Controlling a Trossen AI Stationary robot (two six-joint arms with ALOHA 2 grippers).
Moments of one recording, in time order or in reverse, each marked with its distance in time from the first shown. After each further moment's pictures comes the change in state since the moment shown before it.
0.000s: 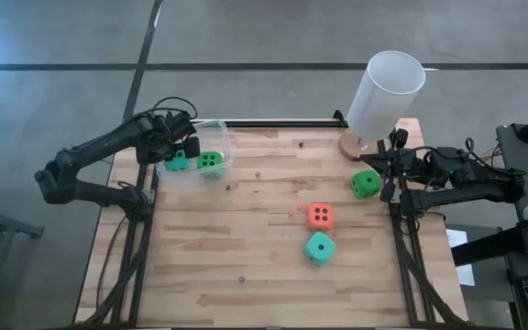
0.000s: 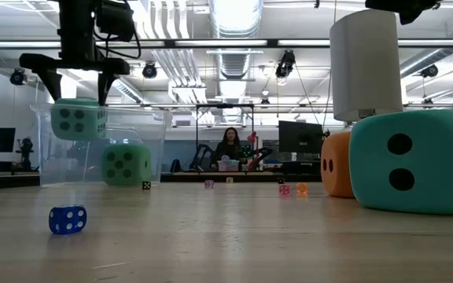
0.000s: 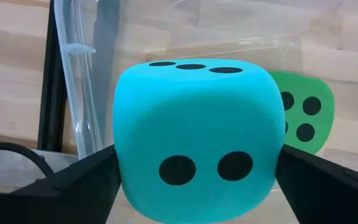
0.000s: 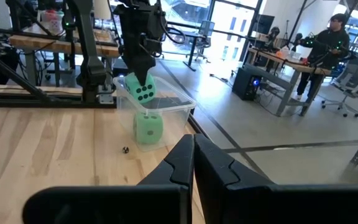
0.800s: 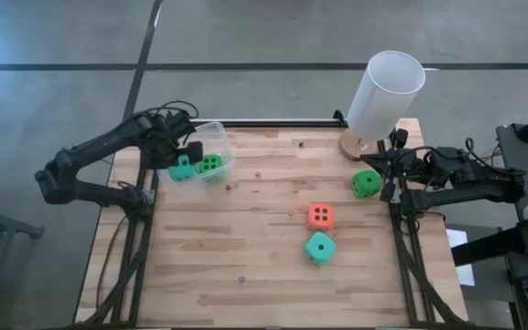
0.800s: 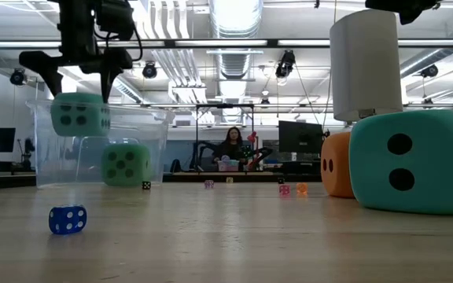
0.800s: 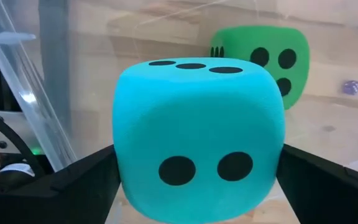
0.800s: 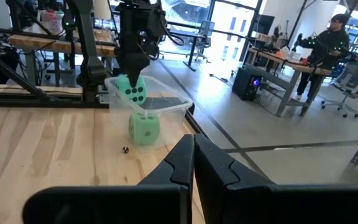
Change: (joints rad) left arm 0.000 0.000 0.015 -0.011 0.223 0.019; right arm 0.000 0.000 0.000 0.000 0.000 -0.003
